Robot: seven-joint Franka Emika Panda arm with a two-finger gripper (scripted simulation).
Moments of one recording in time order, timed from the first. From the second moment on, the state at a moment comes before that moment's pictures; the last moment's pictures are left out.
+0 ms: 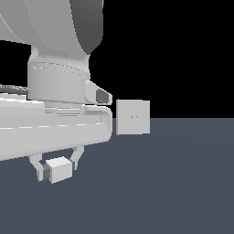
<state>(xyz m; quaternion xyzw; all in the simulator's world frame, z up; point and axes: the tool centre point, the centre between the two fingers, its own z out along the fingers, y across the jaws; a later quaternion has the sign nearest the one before) -0.100 0.099 0.012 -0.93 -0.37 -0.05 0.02</state>
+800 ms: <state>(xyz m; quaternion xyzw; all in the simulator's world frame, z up) -0.059 0.034 0.051 -0.96 -0.26 -0.05 0.02</state>
